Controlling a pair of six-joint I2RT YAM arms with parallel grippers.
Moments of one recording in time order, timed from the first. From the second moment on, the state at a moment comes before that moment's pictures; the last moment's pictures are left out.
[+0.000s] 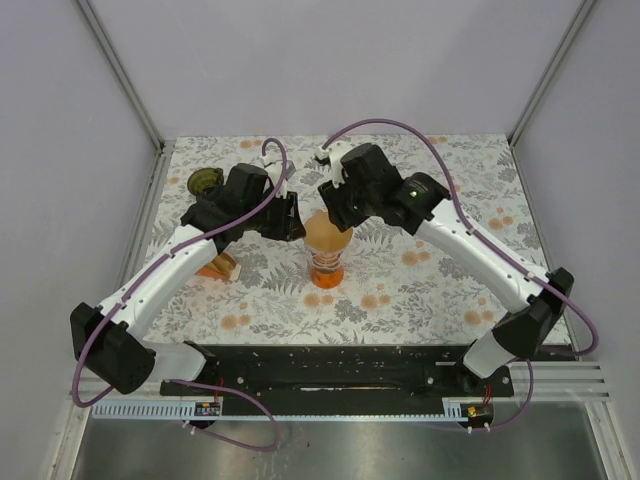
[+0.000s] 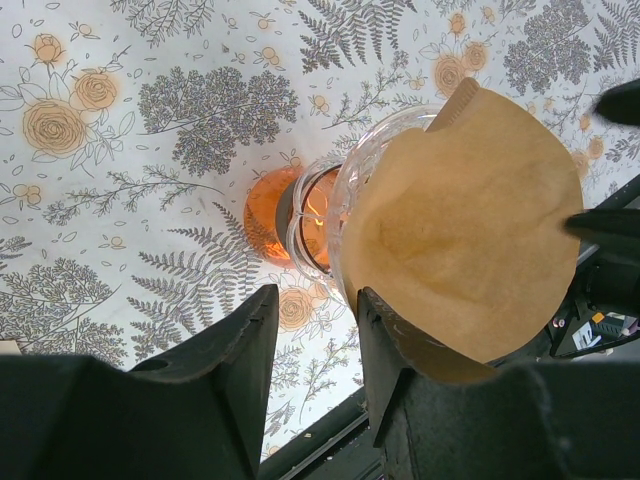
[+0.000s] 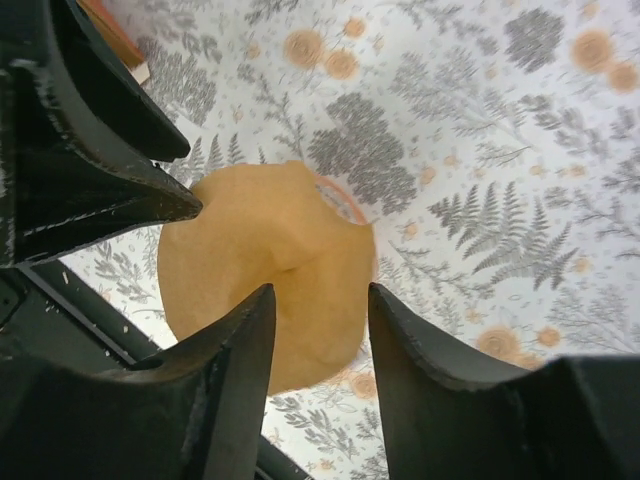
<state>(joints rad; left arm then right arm) -0.53 1.31 1.24 -0.66 0.25 -0.31 0.81 1.61 1.72 -0.86 0.03 0.08</state>
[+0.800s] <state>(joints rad) -0.53 1.31 1.24 -0.66 0.25 -0.31 0.79 1.56 1.50 -0.74 0.14 0.11</state>
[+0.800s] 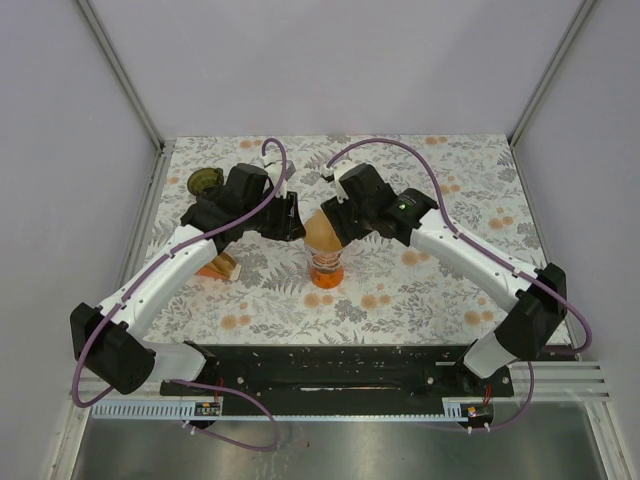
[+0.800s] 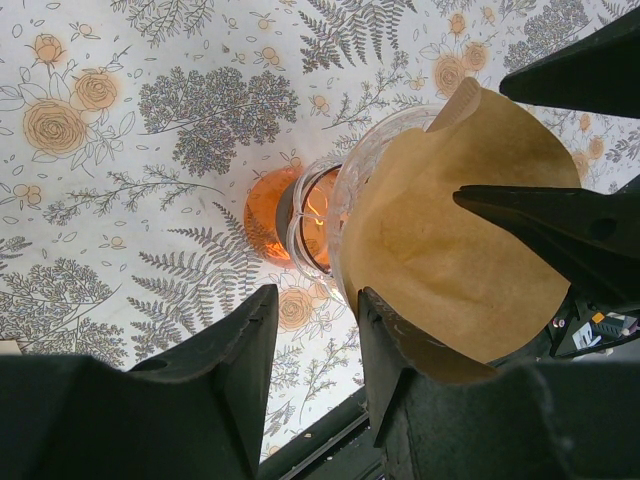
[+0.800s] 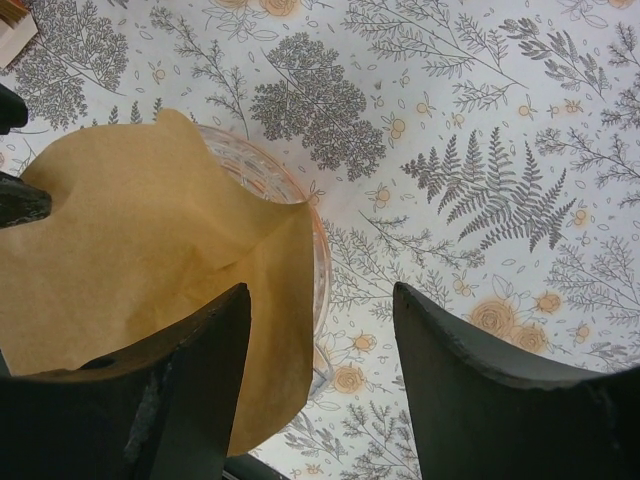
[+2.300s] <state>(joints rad) -0.51 1.26 1.32 -0.72 0.19 -0.25 0.78 1.53 1.58 -0.73 0.06 0.08</state>
